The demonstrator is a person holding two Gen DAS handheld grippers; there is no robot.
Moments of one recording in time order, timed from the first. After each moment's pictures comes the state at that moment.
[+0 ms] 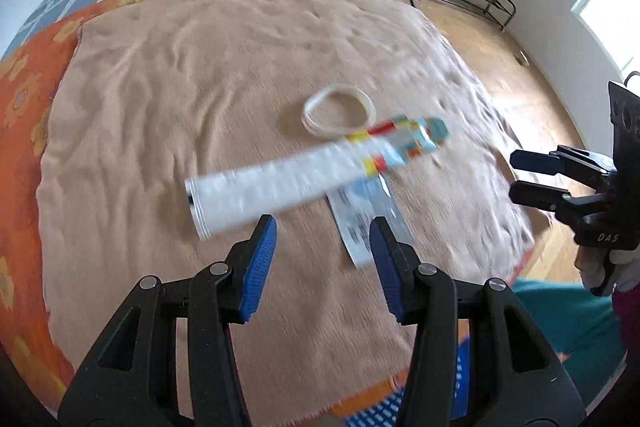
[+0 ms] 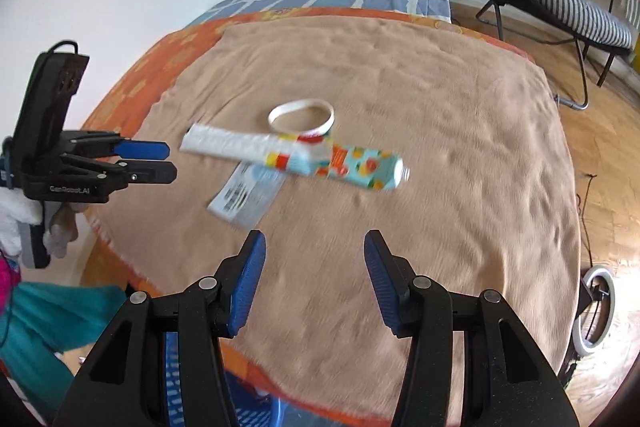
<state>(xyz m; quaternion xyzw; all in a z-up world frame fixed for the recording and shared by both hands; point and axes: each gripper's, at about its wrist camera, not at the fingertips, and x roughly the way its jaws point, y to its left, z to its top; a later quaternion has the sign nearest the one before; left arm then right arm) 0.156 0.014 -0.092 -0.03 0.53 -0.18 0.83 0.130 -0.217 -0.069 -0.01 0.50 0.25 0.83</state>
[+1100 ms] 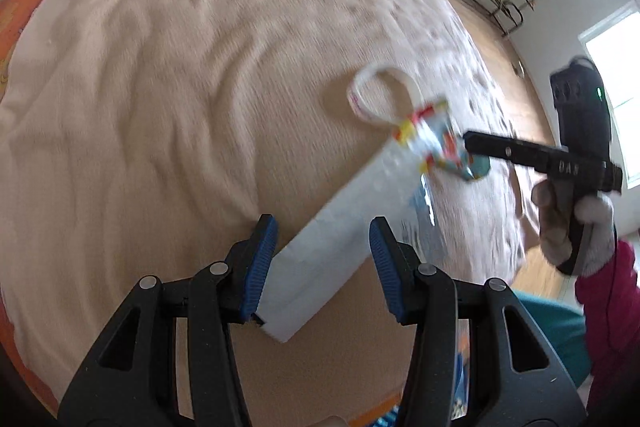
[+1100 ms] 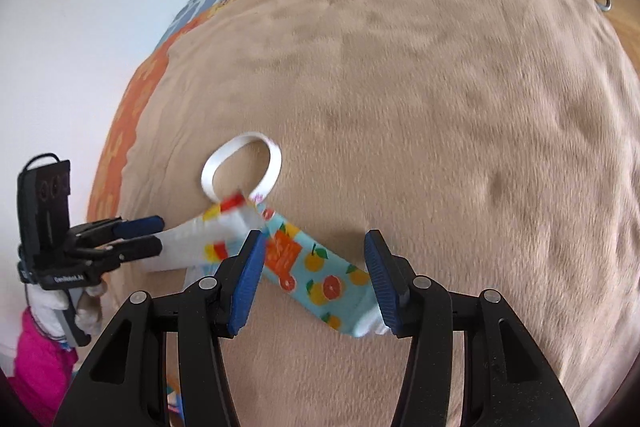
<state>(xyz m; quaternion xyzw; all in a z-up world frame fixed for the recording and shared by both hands) 0.183 0.042 -0.144 -0.10 0.59 -0.20 0.77 0.226 -0.223 -0.138 0.12 0.59 0.26 0.76</state>
